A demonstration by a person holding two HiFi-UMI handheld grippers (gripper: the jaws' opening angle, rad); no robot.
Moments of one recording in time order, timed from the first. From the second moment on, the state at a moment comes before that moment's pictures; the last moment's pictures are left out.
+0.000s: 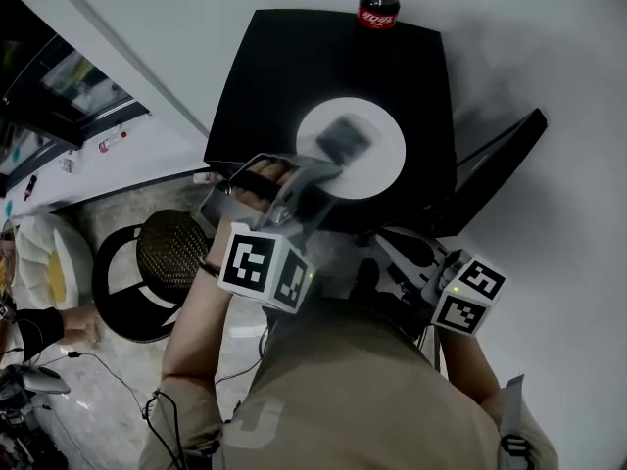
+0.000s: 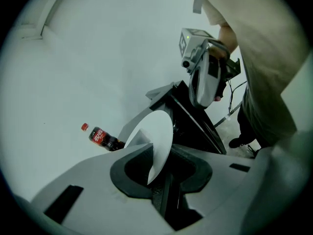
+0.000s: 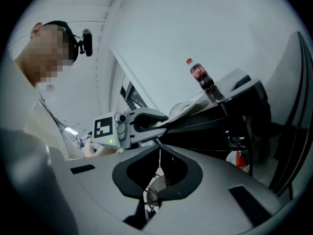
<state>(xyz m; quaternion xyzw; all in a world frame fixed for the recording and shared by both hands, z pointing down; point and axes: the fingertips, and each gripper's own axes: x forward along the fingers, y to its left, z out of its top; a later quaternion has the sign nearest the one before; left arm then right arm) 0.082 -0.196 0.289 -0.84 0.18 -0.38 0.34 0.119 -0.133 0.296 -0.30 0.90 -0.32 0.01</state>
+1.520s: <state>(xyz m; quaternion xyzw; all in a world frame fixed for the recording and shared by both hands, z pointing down) 0.064 -0.154 0.287 -0.86 0.14 -0.33 0.36 0.109 -0.186 0.282 -0.31 0.78 -0.51 0.18</state>
